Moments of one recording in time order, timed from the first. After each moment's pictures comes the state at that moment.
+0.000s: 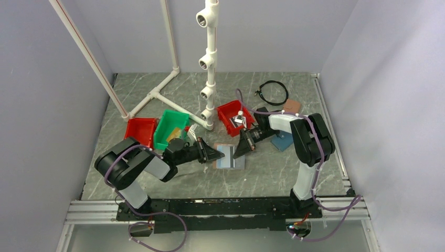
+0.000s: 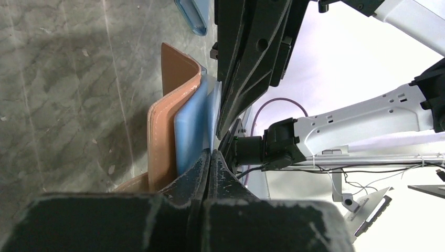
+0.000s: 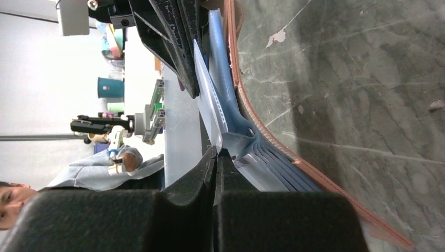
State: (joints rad) left arm -0.68 1.65 0.29 1.23 0.51 -1.19; right arm 0.35 1.89 1.05 -0.75 -1.32 -0.38
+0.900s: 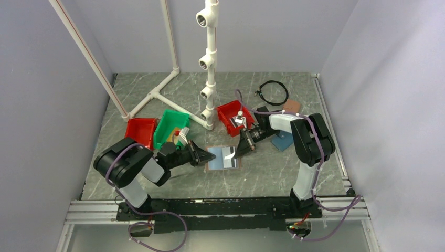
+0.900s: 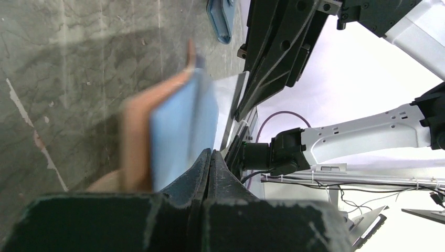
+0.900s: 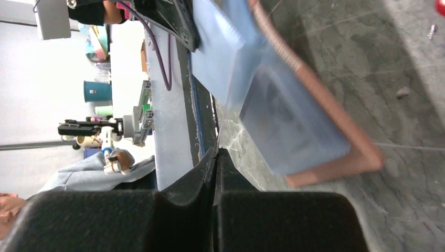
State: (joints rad) left arm -0.59 1.68 0.18 1.33 0.52 -1.22; right arm 0.34 1.89 1.05 -0.72 -1.26 -0.35
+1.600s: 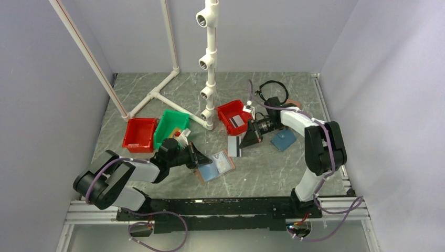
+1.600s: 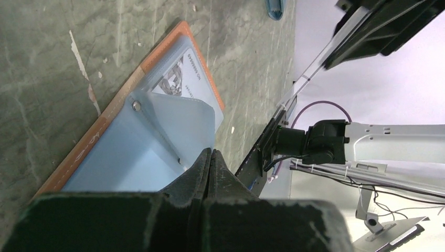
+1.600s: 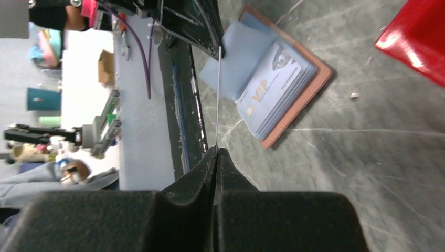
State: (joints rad) left arm -0.57 1.41 0.22 0.78 0.52 -1.07; right arm 0.26 1.77 1.09 -0.80 -1.21 -0.44
